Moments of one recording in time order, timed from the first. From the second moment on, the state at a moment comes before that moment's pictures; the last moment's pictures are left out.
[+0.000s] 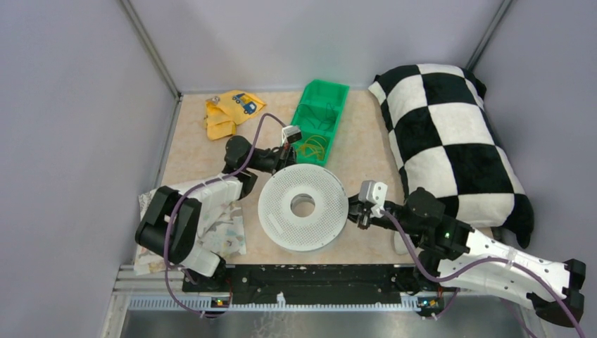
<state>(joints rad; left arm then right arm) -0.45 1.51 0.75 1.12 1.44 -1.80 1.10 0.62 0.60 0.04 -0.19 -0.17</state>
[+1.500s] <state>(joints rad) -0.22 1.27 0.47 0.59 1.09 -1.30 1.11 0.90 0.21 0.82 0.13 0.23</state>
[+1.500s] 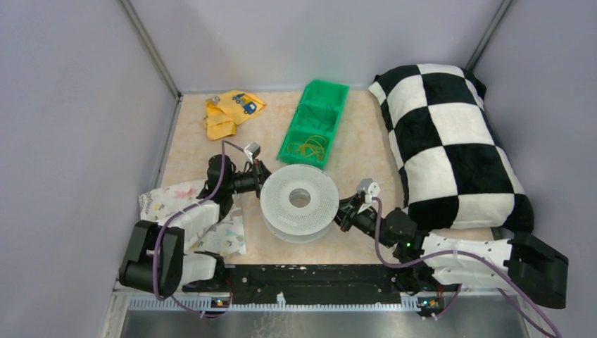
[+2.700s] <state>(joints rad) -0.18 1.29 0.23 0.49 0.60 -0.91 1.12 1.83 0.21 1.54 0.21 0.25</state>
